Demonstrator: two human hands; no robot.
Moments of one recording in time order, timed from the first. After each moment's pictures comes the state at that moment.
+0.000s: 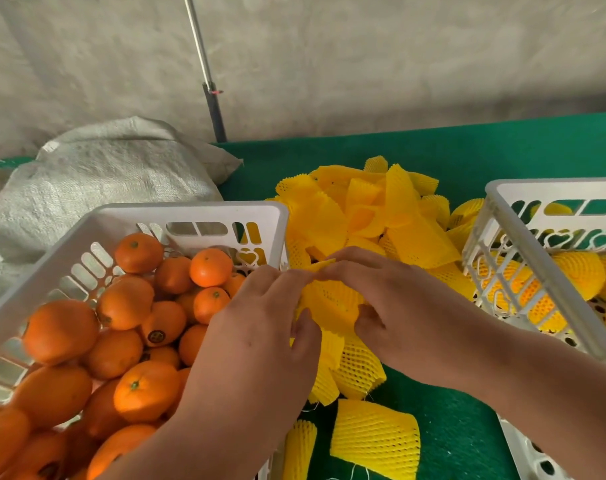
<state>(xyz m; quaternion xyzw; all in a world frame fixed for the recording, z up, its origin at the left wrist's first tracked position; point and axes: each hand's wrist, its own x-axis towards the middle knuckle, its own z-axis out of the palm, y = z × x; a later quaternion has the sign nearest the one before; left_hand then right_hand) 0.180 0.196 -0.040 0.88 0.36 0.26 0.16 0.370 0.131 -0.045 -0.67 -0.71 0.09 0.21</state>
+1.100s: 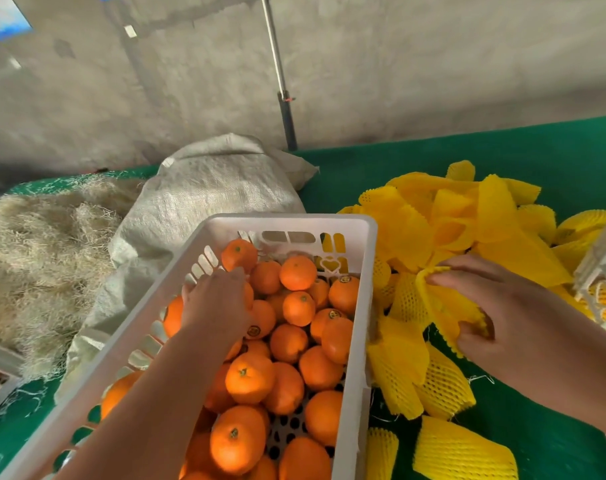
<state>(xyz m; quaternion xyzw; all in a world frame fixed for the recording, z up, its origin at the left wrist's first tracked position) 0.082 0.353 -0.065 0.79 0.61 -0.07 -0.07 0.375 0.130 -0.043 -0.70 -0.66 0.16 0.23</state>
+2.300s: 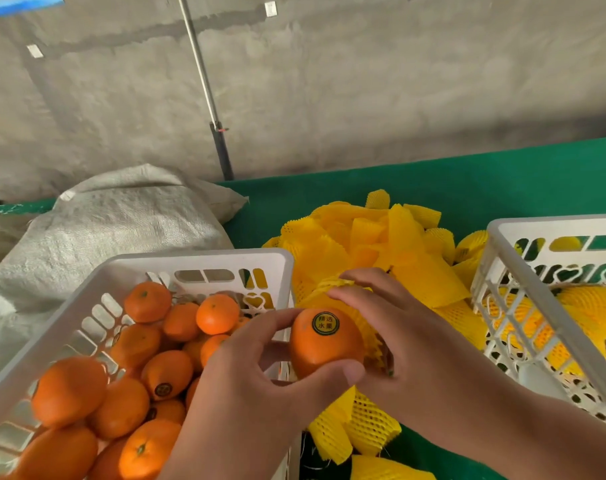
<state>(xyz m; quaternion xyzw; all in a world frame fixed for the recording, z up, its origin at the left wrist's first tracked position) 0.179 0.215 -0.022 0.74 0.36 0.27 0.49 0.367 0.131 -0.038 -0.65 -0.69 0.08 0.31</state>
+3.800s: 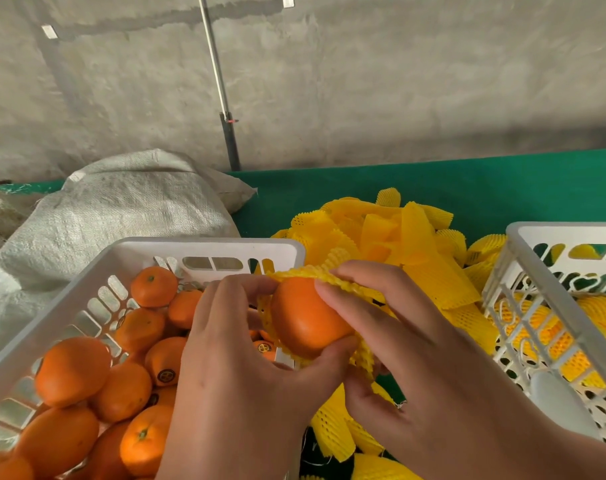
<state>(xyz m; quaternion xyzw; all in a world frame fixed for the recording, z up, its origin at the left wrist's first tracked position) 0.178 0.210 -0.020 0.77 0.41 0.43 0.23 0.336 0.121 -0.016 -0.62 -0.72 -0.04 0.32</state>
